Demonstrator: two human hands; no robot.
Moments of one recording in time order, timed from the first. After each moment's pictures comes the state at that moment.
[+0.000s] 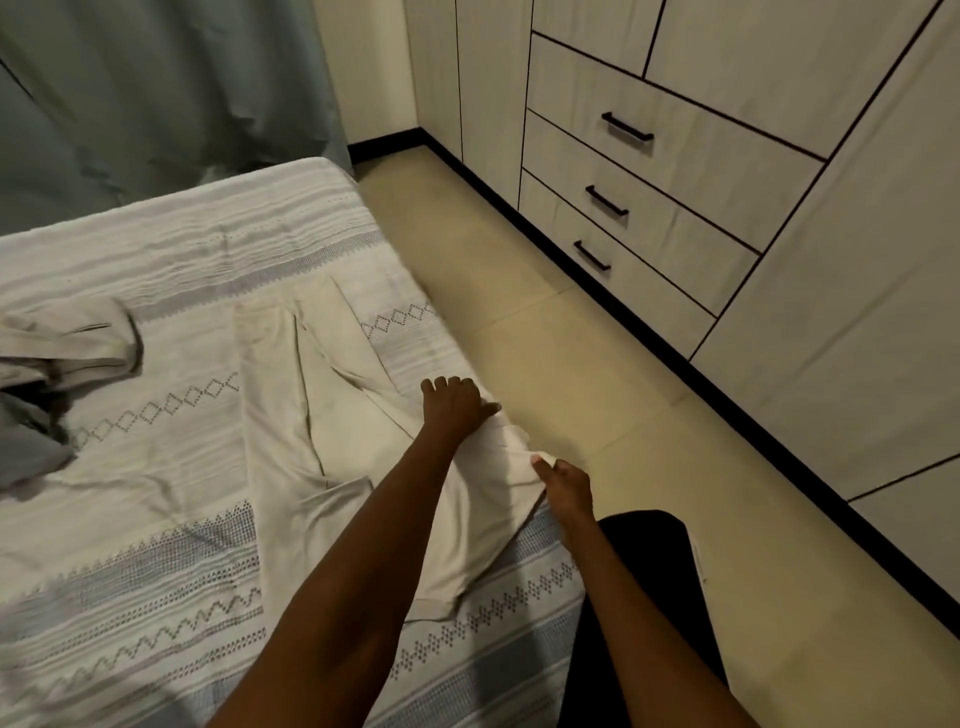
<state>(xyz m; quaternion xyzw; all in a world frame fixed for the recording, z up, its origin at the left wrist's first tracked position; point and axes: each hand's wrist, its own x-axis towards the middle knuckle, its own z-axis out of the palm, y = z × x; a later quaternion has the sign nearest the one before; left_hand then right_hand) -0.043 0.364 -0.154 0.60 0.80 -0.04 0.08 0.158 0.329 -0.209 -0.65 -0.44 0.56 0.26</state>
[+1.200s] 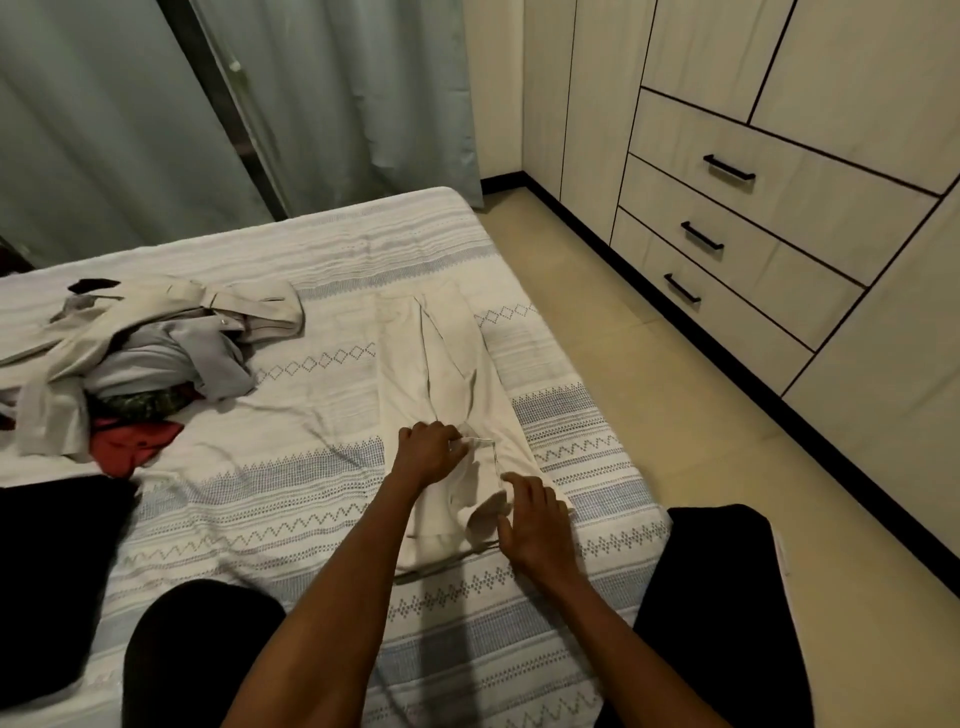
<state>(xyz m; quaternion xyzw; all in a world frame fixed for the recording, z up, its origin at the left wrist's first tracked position) -0.144 0.140 -0.153 0.54 0.83 0.07 0.11 0.080 0.143 -0.190 -0.41 -0.87 0.19 0.19</state>
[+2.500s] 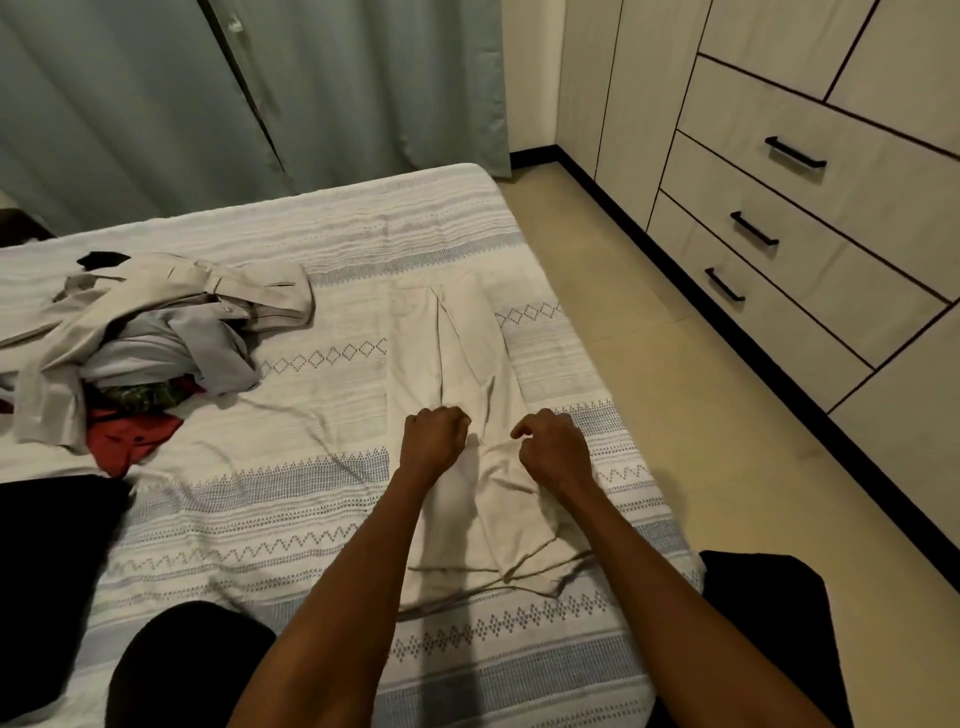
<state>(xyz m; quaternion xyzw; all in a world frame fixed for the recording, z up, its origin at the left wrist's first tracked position) -0.178 0.186 -0.160 0.49 0.86 0.16 0.05 0.001 0.280 -0.152 -0.41 -0.87 0.24 0.14</state>
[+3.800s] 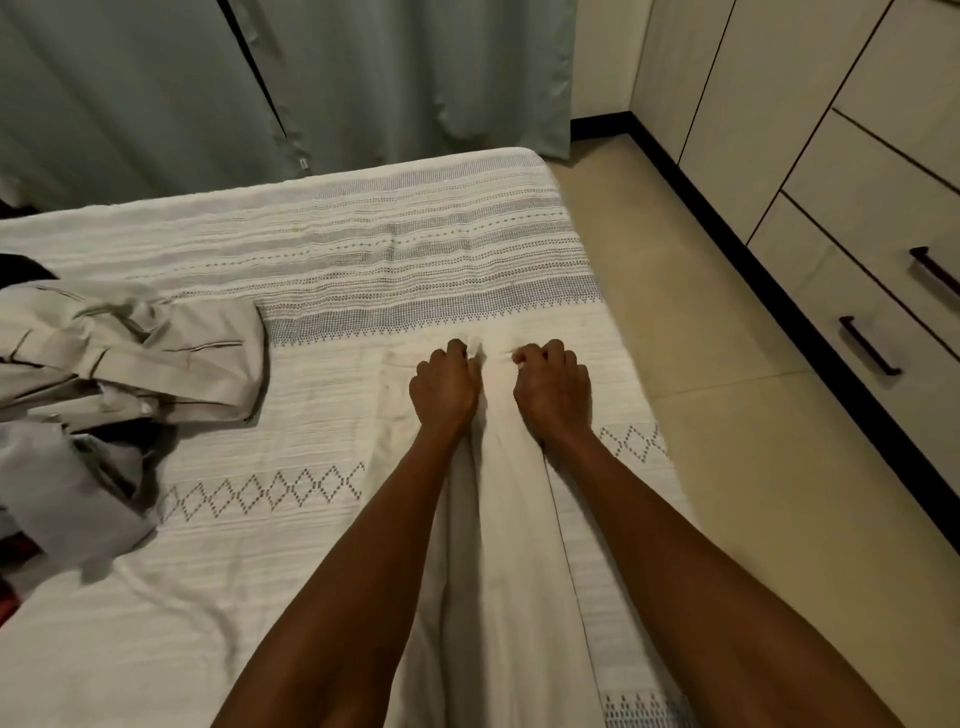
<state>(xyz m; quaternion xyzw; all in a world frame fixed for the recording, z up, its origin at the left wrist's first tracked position) -0.409 0.477 -0.202 0.31 0.93 0.20 0.01 -0.301 0.564 -0.217 -0.40 -0.88 0.13 0.21</state>
